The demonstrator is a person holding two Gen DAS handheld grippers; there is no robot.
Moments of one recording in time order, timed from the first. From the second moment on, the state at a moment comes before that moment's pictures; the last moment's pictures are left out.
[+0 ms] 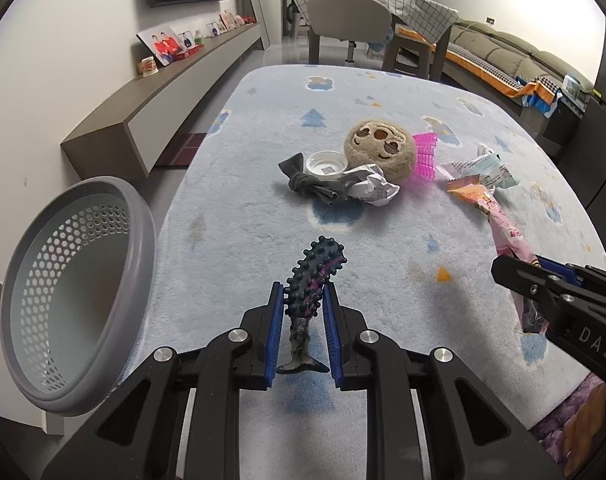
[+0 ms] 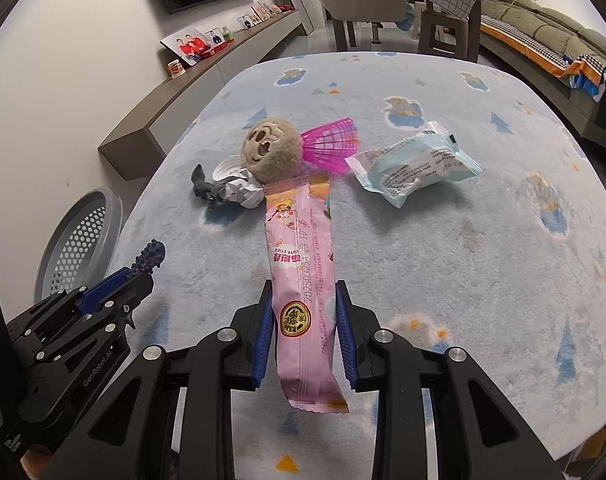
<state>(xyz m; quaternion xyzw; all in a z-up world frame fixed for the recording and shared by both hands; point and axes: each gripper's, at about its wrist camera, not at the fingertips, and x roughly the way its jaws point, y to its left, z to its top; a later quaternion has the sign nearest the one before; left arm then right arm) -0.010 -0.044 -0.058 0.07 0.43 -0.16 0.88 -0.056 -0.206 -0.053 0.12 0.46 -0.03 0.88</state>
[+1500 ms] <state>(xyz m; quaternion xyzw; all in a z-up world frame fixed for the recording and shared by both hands) 0.017 0.171 -0.021 0.01 0.42 0.01 0.91 0.028 -0.002 -0.043 0.05 0.47 0.15 0.87</state>
